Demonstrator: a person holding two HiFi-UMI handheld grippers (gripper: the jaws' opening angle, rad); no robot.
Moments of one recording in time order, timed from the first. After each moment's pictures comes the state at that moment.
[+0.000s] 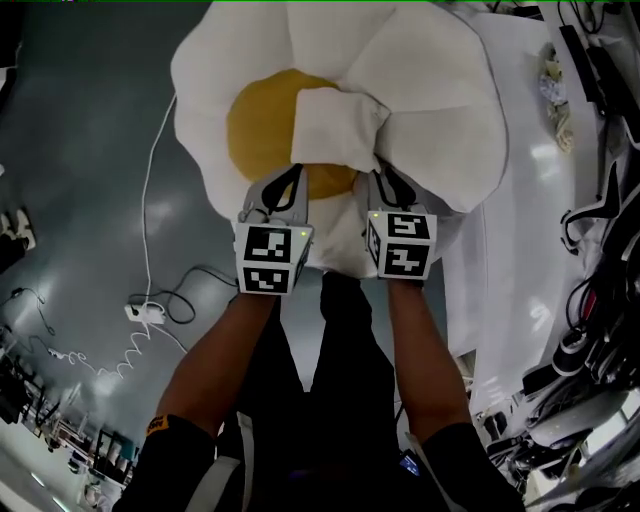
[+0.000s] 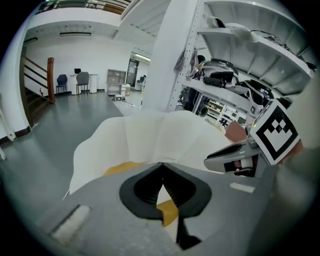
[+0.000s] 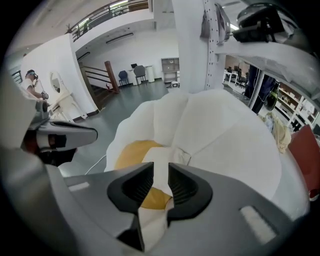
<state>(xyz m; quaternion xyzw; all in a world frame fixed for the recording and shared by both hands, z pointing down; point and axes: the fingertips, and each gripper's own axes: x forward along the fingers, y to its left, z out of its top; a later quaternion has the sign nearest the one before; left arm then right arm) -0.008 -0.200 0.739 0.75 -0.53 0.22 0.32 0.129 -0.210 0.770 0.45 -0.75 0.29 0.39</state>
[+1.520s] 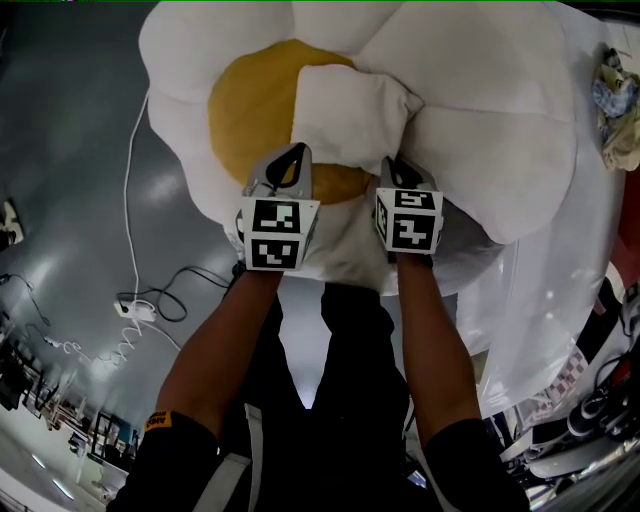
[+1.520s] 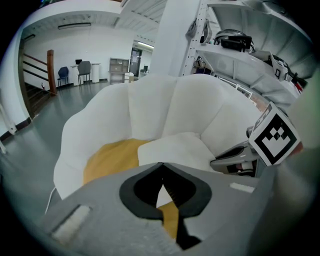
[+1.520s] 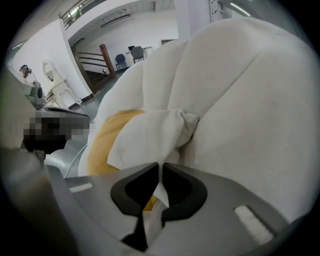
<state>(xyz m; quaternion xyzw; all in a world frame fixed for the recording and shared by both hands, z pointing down) -0.012 -0.211 0.902 0.72 -0.53 0.27 0.35 0.146 -0.211 0.950 0.42 -0.72 0.32 0.45</state>
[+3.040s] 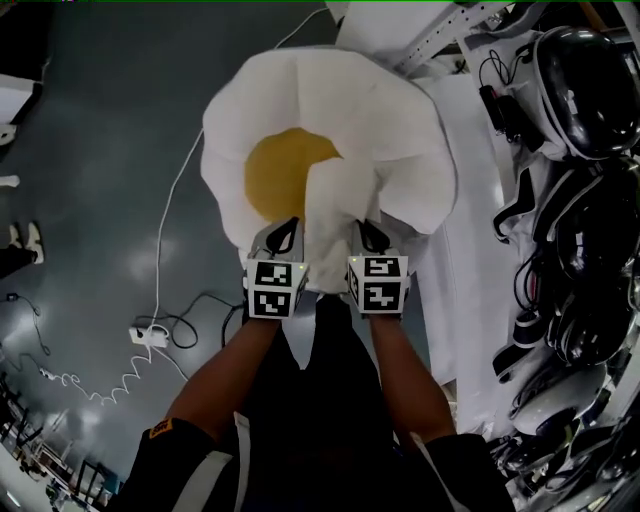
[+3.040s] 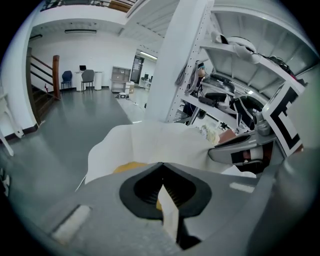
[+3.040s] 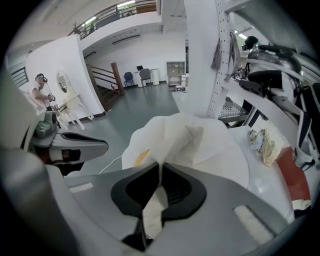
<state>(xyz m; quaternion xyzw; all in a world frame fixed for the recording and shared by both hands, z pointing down) -0.035 -0.155 0.632 0.73 -0.53 0.23 0.36 0.089 -0.172 0.629 0.44 -0.76 0.28 0.40</state>
